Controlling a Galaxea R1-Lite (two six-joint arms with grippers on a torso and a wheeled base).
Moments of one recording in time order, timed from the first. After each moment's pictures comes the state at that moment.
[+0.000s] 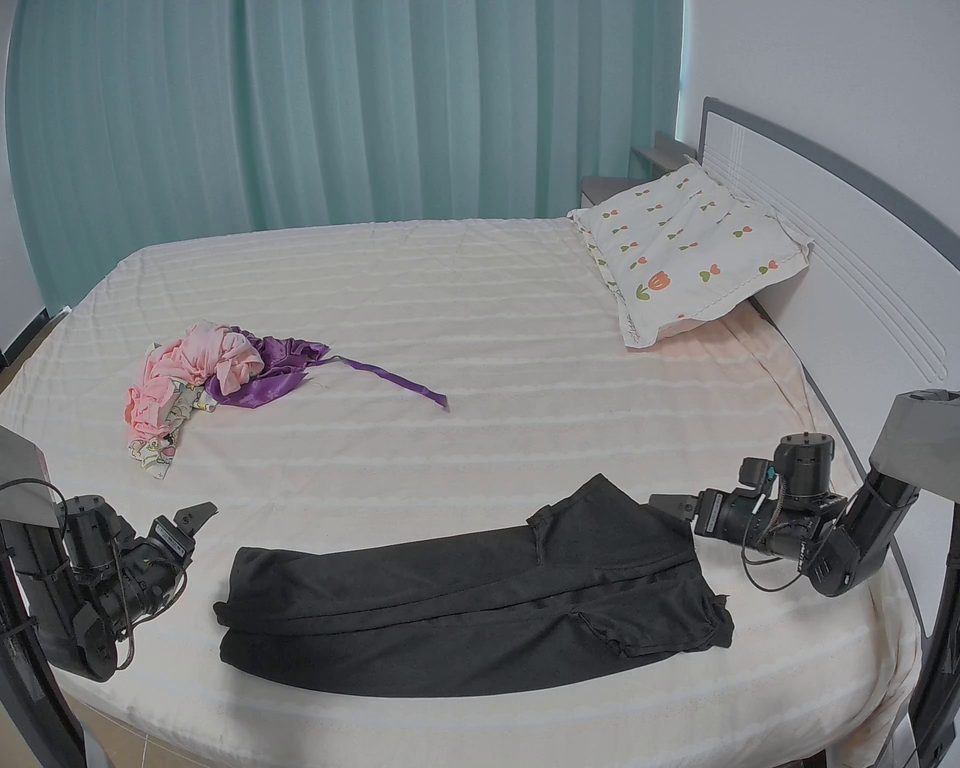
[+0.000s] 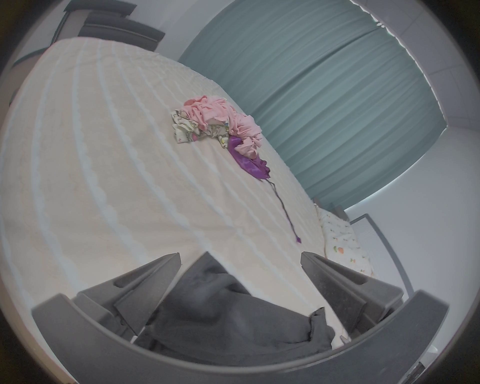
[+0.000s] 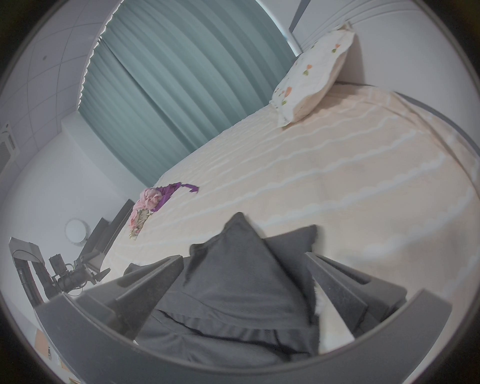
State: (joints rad) left arm 0.18 2.09 -0.13 -1.55 -0.23 -0.83; right arm 0.17 2.19 -0.62 -1.11 0.31 0.41
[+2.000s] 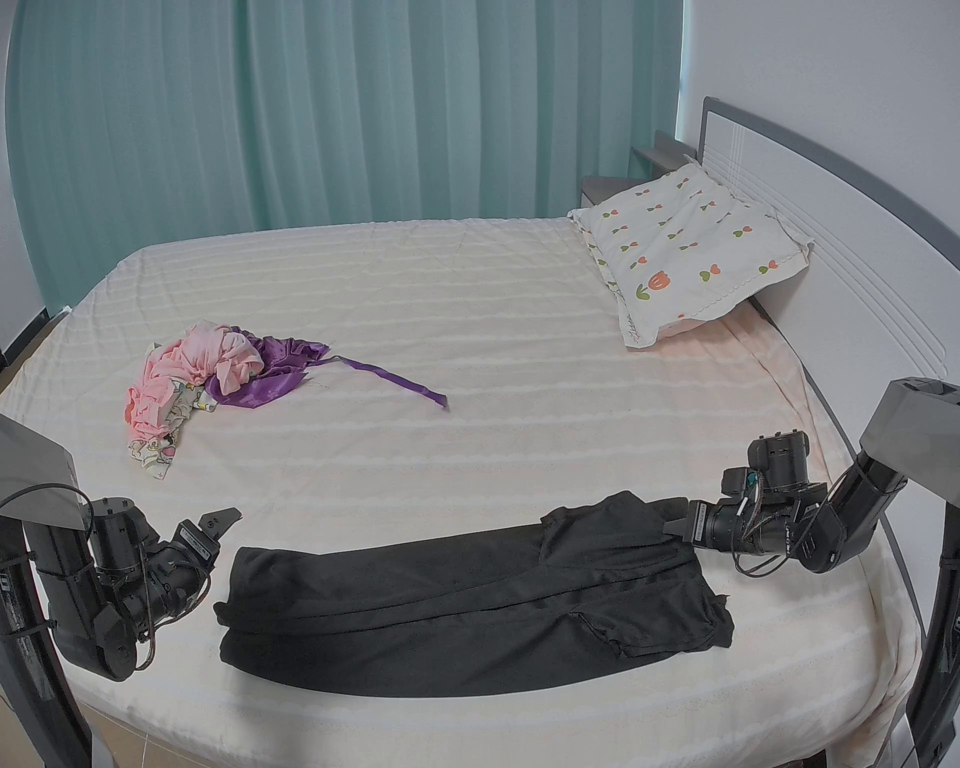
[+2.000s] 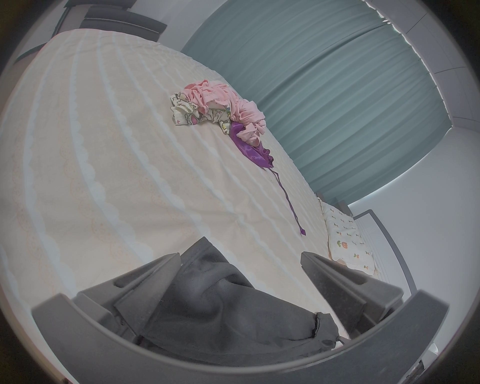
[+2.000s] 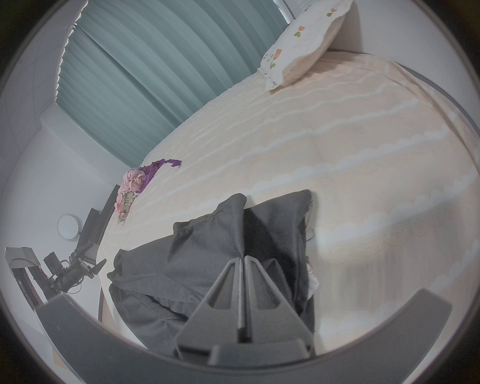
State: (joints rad) left arm 0.10 2.15 -0.18 -1.54 -0.18 -0.88; right arm 0.18 2.22 -0.78 -0.76 0.31 0.39
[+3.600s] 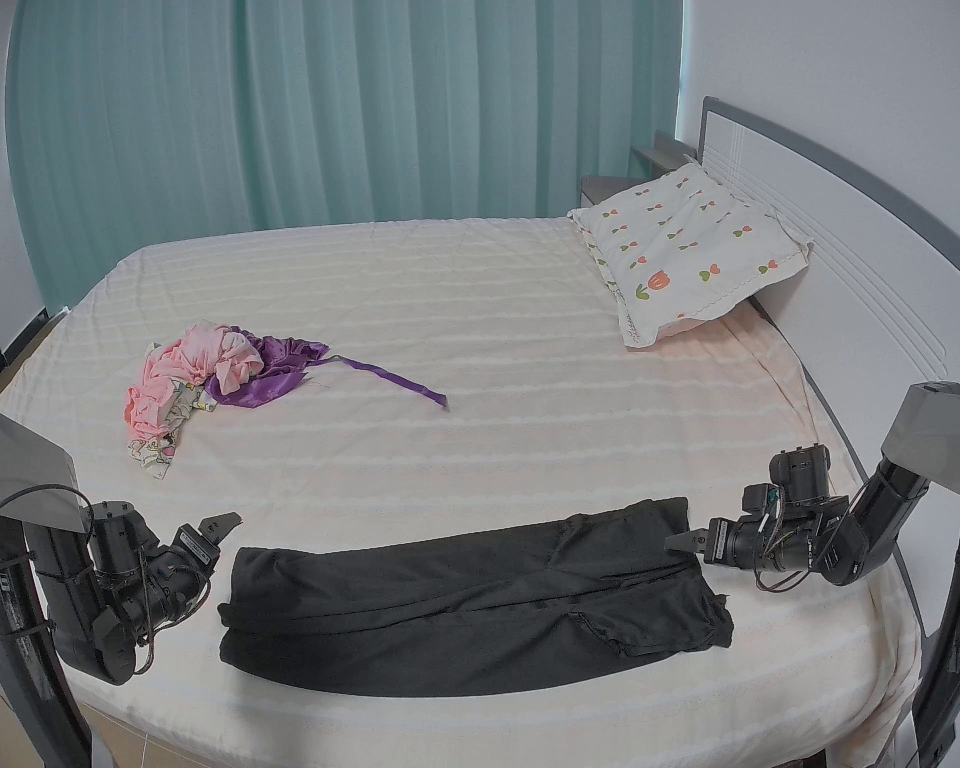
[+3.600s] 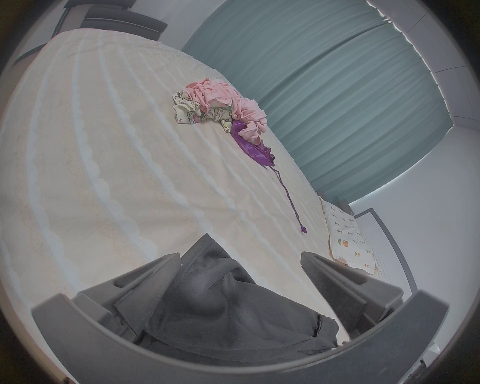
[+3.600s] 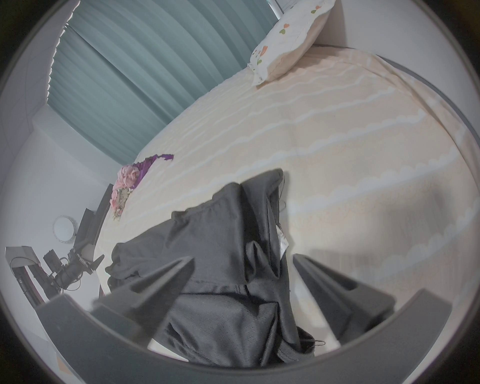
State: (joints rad) left arm 0.09 2.15 -0.16 -1.55 -0.18 -0.88; right arm 0.15 2.16 -0.65 -0.77 0.30 0.37
